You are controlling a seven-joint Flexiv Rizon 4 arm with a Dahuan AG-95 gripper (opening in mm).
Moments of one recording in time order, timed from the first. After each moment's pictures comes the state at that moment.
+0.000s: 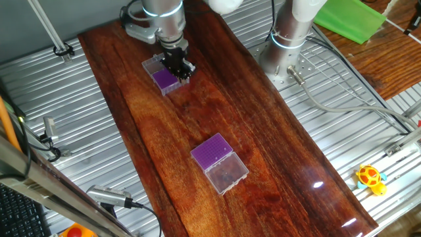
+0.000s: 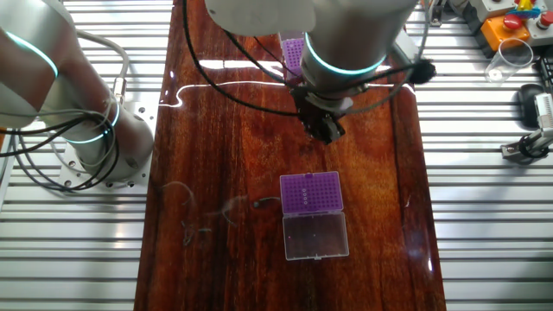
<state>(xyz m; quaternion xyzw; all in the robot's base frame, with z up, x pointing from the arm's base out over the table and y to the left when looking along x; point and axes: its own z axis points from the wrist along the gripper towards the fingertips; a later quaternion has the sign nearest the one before) 0.426 -0.030 0.131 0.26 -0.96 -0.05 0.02</state>
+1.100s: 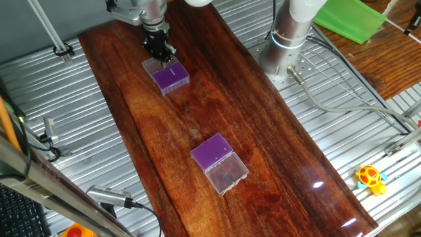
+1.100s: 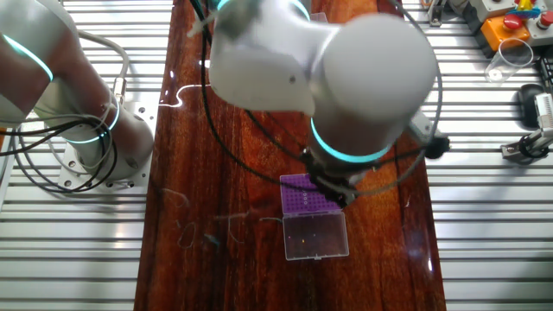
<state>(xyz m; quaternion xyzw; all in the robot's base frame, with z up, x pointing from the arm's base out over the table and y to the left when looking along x) 0.448 -0.136 0.097 0.33 -0.94 -0.03 -0.01</state>
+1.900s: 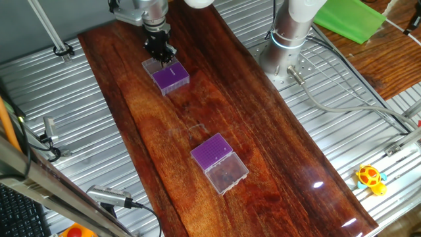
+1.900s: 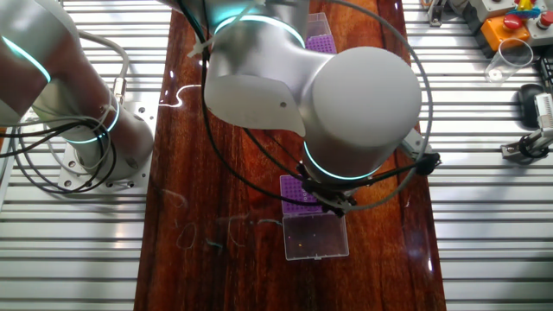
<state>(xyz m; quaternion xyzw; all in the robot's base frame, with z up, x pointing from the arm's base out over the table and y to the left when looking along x) 0.444 -0.139 0.087 0.34 -0.94 -0.03 -0.01</state>
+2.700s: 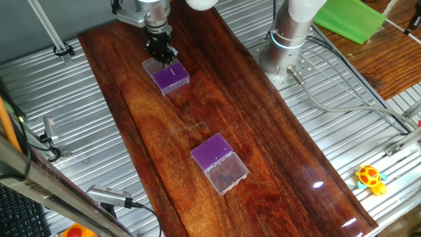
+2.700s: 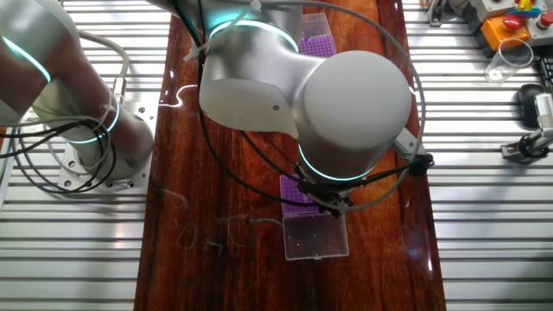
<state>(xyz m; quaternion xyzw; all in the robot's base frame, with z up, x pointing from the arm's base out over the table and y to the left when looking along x) 0.439 -0.140 0.081 0.33 -0.94 -0.03 -0.02</state>
